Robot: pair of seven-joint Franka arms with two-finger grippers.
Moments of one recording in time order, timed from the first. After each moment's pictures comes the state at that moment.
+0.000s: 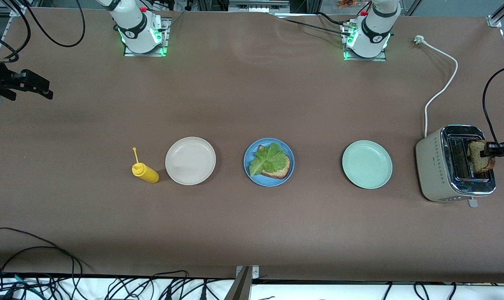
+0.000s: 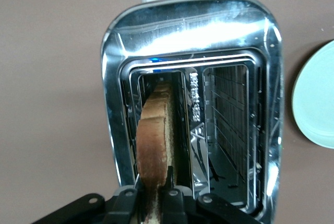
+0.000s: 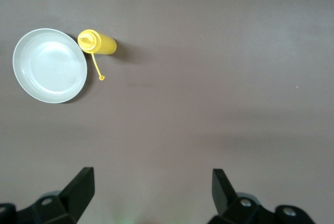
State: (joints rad) left arm 0.47 0.44 -0.10 -1.57 0.08 1.89 0.47; right arm 0.12 -0.02 -0.16 -1.63 -0.01 1.57 -0.09
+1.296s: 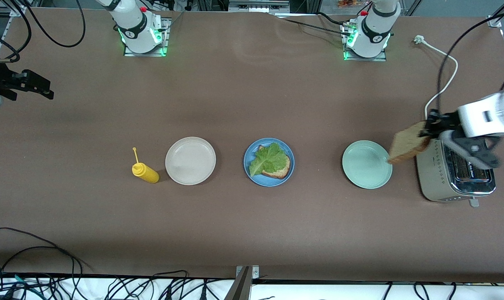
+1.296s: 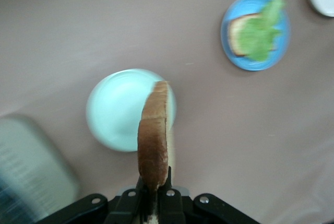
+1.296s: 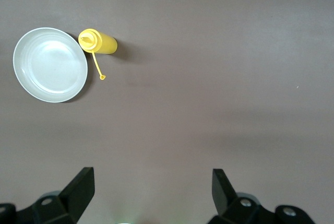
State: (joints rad) left arm 0.38 0.32 -0.50 -1.40 -0.06 1.53 0.45; right arm 0.12 -0.01 -0.16 -1.63 -0.02 1.56 -0.09
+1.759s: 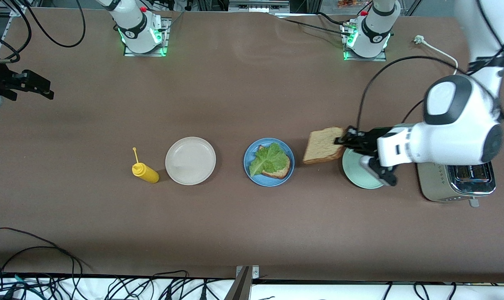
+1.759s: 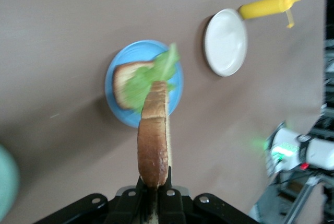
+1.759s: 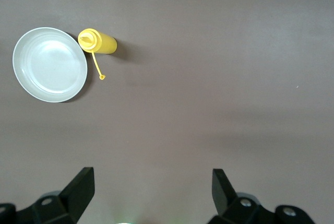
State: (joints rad) left arm 0.19 0.52 -0.50 -1.40 -0.42 1.70 0.21; right arm 0.12 -0.01 -0.16 -1.63 -0.02 1.56 -0.09
